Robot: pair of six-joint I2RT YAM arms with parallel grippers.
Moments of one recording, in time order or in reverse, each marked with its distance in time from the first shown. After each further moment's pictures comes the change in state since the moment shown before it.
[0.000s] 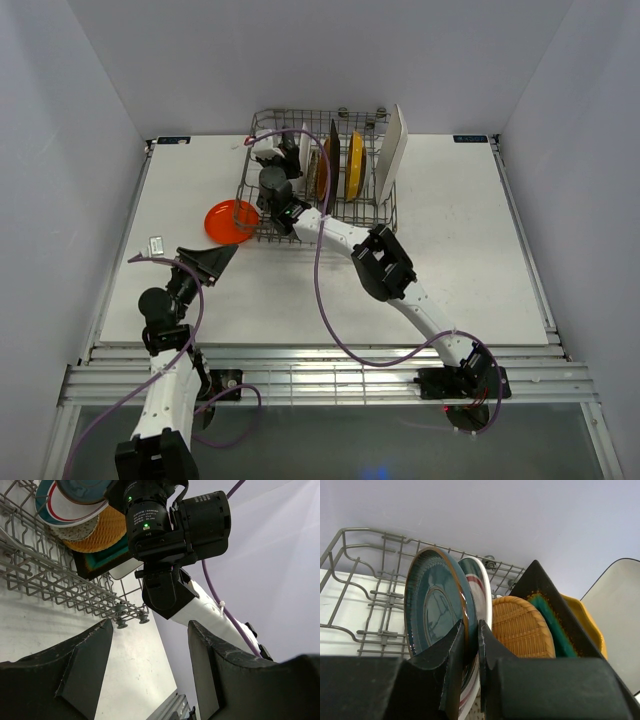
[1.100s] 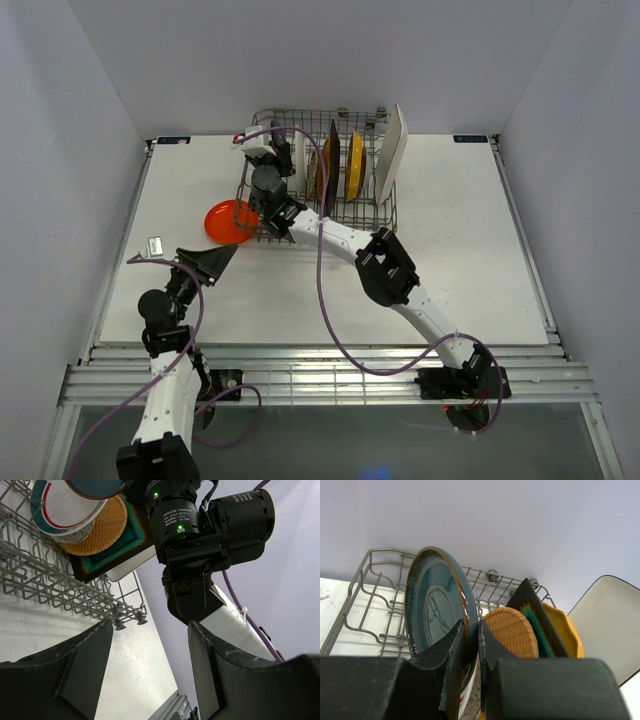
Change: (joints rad) left arm 0.000 -0.029 0.000 0.000 0.000 0.000; right arm 0.060 -0.088 -0.019 -0.038 0.005 -0.007
